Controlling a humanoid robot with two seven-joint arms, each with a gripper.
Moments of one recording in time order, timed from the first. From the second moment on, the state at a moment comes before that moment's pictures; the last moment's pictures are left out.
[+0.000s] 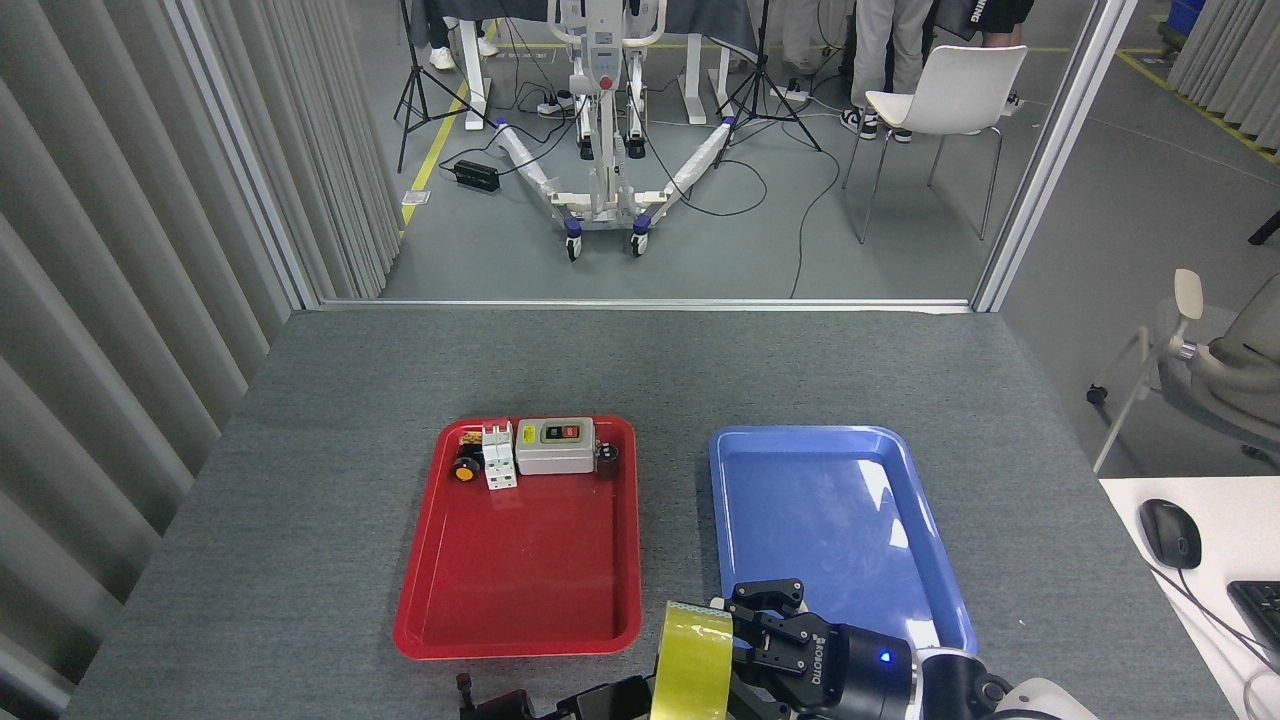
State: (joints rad) left arm 0.01 -0.04 -0.19 -1.52 -0.09 -0.43 -1.00; right arm -0.27 -0.47 0.67 -1.53 0.92 -0.73 -0.12
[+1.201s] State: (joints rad) left arm -0.02 -0.04 0.00 -1.38 -0.14 -0.67 -0.93; right arm -0.26 -0.48 0.66 -1.53 0.92 -0.73 -0.13
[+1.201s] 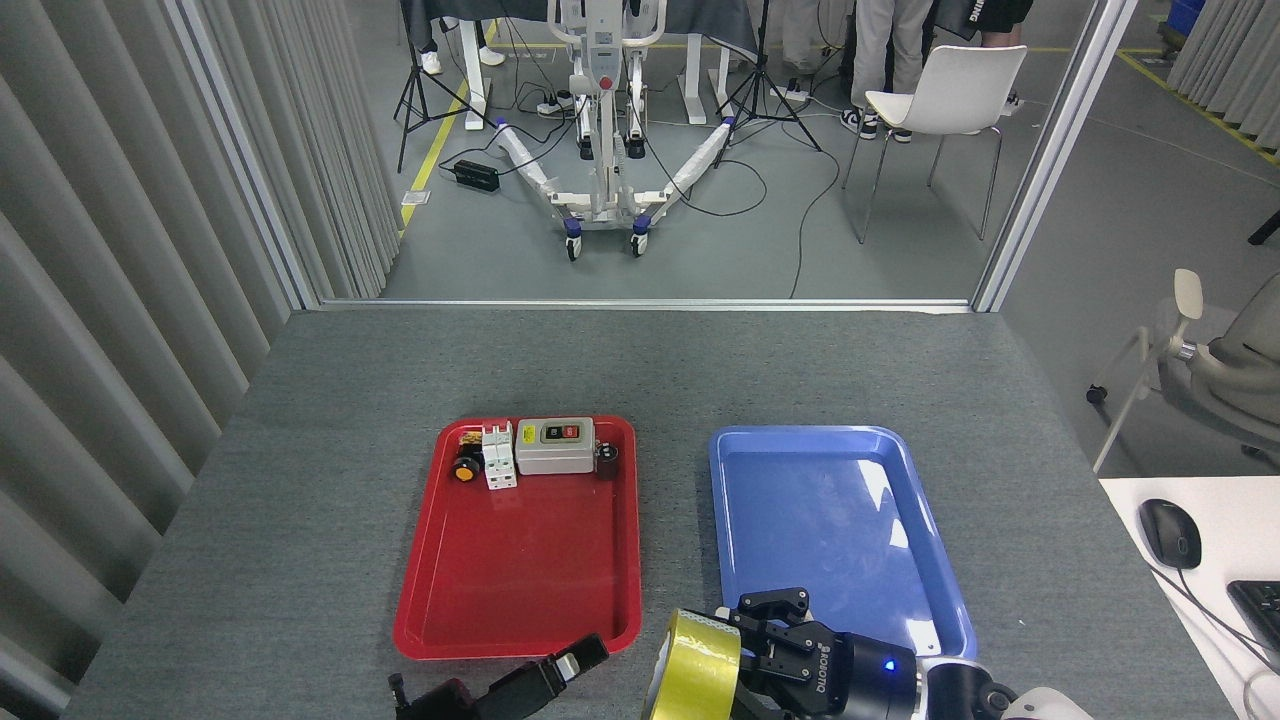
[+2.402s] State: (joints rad) left arm 0.11 -0.08 0.02 -1.59 -1.51 -0.13 0.21; right arm -0.49 -0.39 0.43 -1.23 0.58 0.40 0.69
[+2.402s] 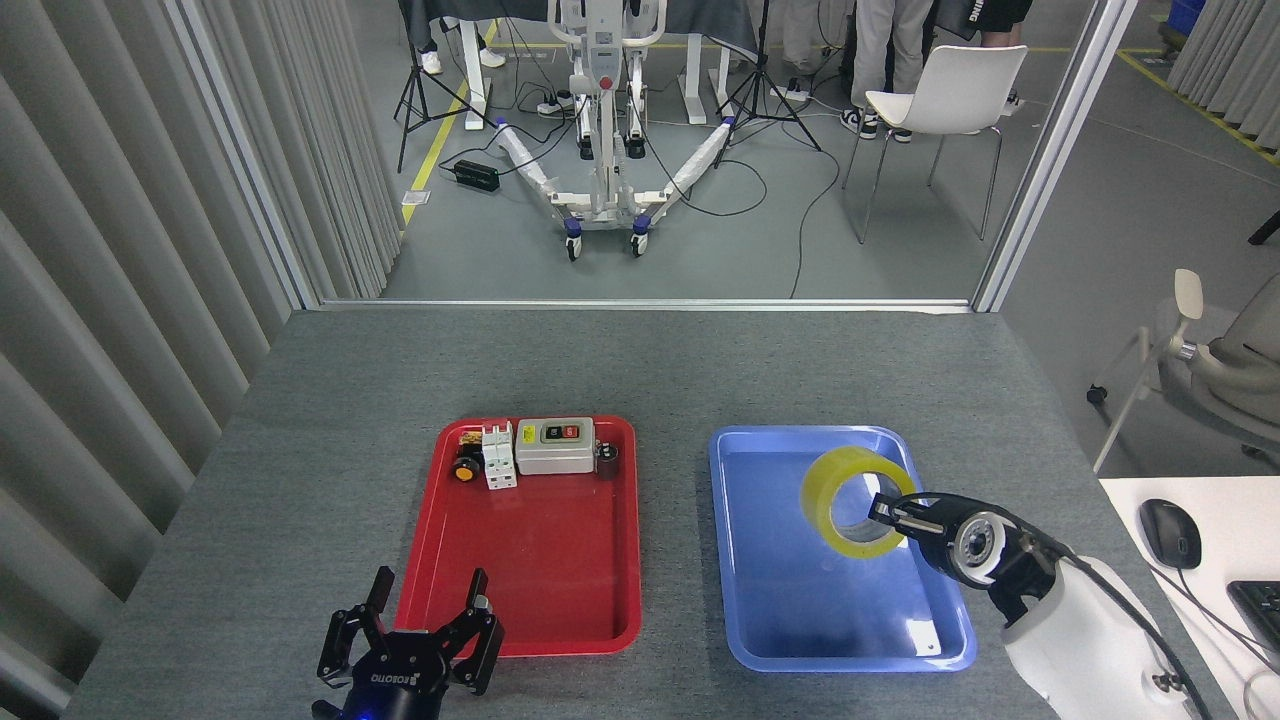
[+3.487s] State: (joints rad) left arm 0.01 -0.10 -0.06 -1.50 -1.52 -0.07 0.29; right arm -0.68 -0.35 0.71 -0.91 0.41 0.43 0.69
